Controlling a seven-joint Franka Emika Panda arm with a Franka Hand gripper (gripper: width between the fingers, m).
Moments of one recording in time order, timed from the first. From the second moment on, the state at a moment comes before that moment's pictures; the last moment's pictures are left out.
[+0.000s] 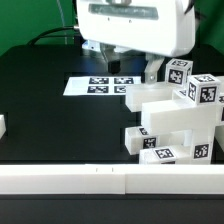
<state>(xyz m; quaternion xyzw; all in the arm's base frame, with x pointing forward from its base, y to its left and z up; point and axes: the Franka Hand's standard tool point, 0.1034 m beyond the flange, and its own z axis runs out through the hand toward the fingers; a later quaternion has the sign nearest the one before) 0.588 -0.002 0.121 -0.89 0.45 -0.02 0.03</state>
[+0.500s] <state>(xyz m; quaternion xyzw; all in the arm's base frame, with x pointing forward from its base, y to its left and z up) 0.591 0.055 0.146 -0.91 0.42 -0.03 0.05</state>
